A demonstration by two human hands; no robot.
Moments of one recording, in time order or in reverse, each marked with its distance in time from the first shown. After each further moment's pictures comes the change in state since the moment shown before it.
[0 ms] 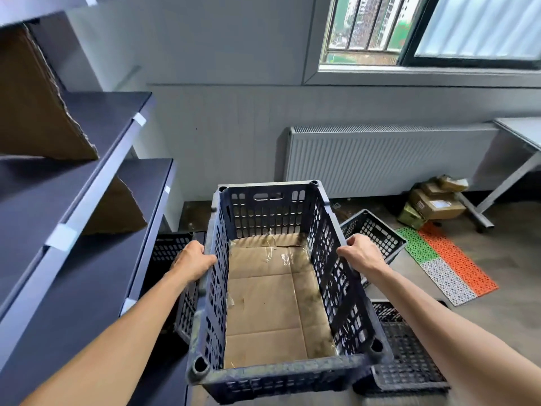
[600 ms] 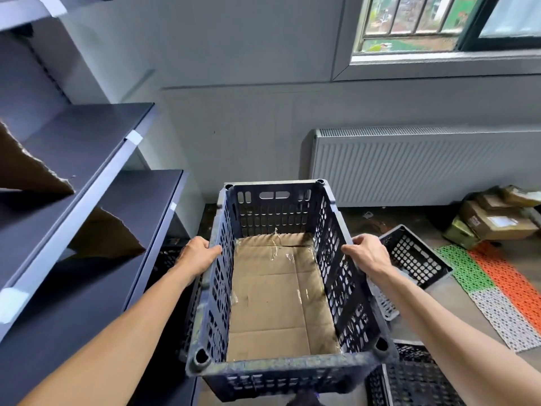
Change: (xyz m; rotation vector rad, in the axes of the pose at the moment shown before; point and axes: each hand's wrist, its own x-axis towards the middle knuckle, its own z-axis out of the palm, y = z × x) left_hand 0.128 0.079 0.006 -0.026 0.098 -0.088; right_hand 0.184 -0.033 0.000 0.108 -0.077 -0.015
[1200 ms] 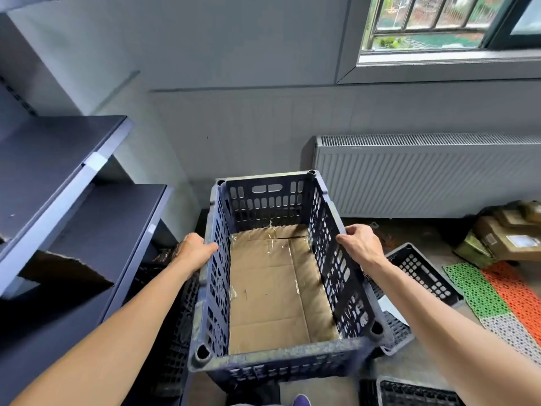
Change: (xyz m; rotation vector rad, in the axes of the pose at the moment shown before) left_hand 0.110 0.097 0.024 0.102 0.050 -0.129; right_hand 0.146 -0.055 -0.031 0.018 -0.027 -0.037
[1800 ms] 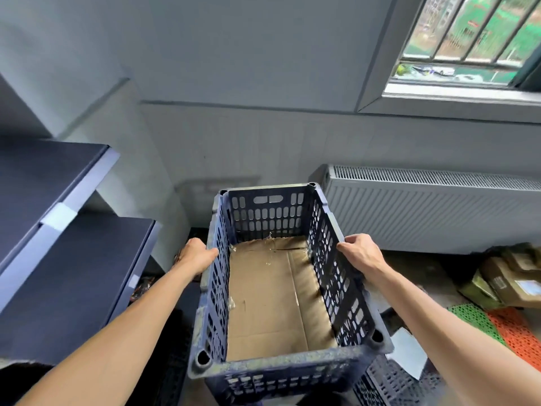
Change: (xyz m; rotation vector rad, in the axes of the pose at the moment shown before) left_hand 0.196 0.048 -0.028 0.008 -0.077 -0.021; right_hand 0.160 -0.113 0.039 -0.068 -0.064 0.036
